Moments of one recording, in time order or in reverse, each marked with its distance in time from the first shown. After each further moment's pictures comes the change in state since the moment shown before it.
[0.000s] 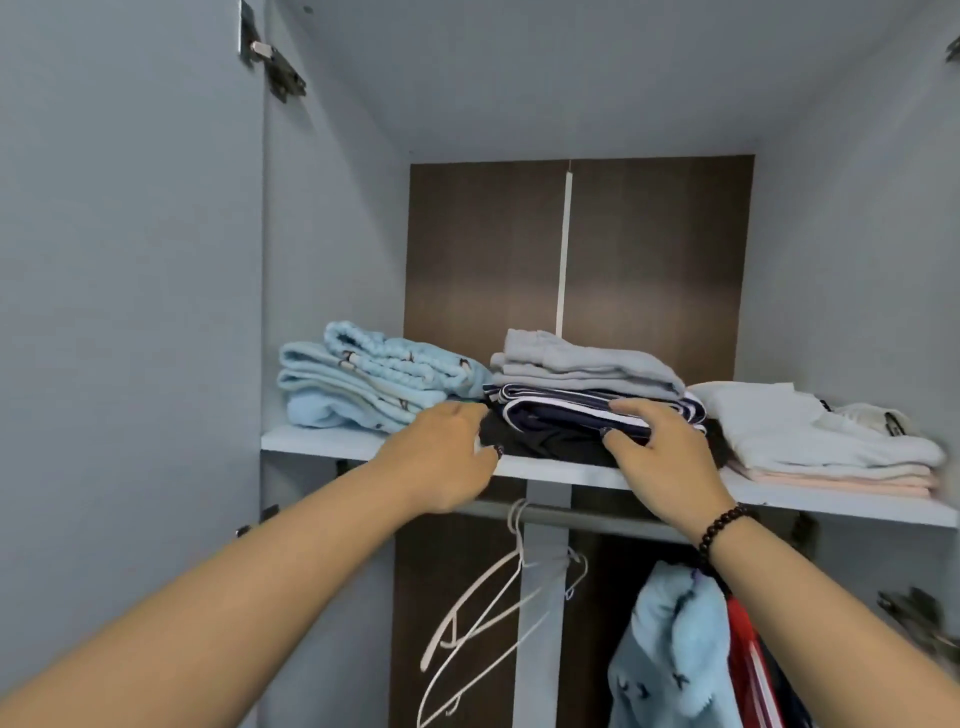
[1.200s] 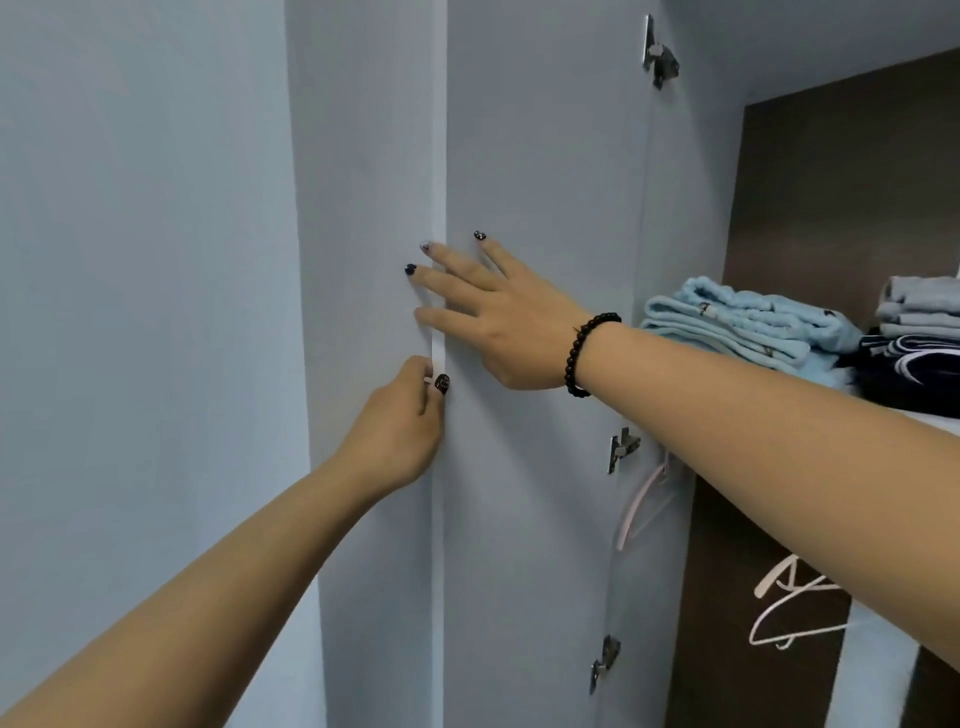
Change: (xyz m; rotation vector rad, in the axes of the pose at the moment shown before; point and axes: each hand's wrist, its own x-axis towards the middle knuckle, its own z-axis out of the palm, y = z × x) left_hand -0.309 -0.138 -0.167 -0.172 0.476 -0.604; right_hand -0.095 -0.386 0.124 -0.436 0.065 -1.559
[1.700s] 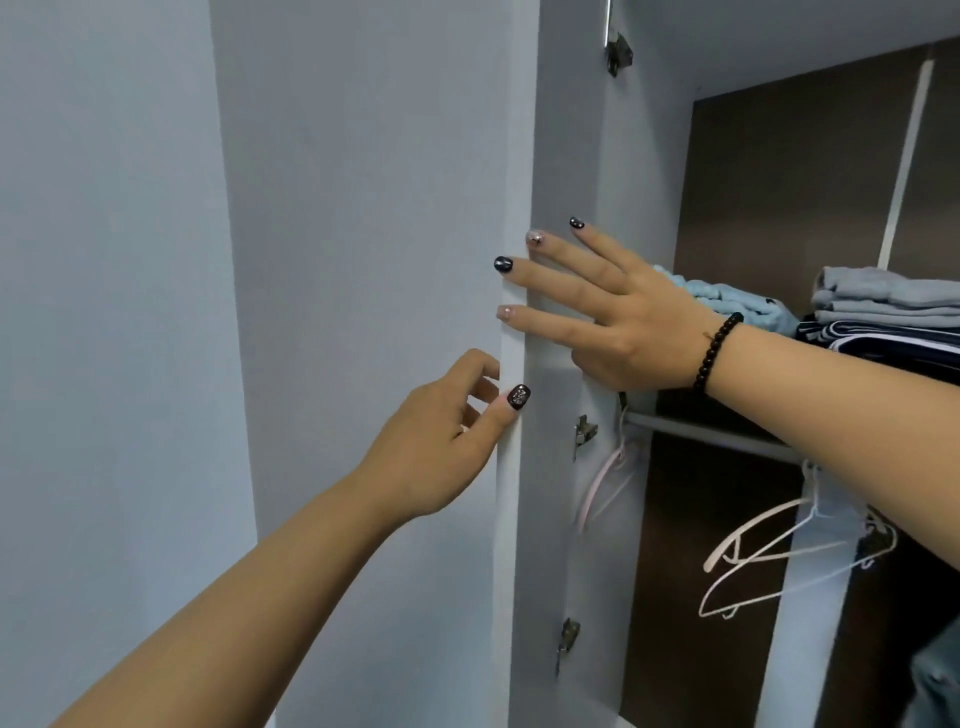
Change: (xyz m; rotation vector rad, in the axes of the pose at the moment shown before) left_hand -0.011 0.023 0.040 -0.159 -0.189 0.343; right_hand -0.103 0.043 0.007 -0.068 0.368 -0.094
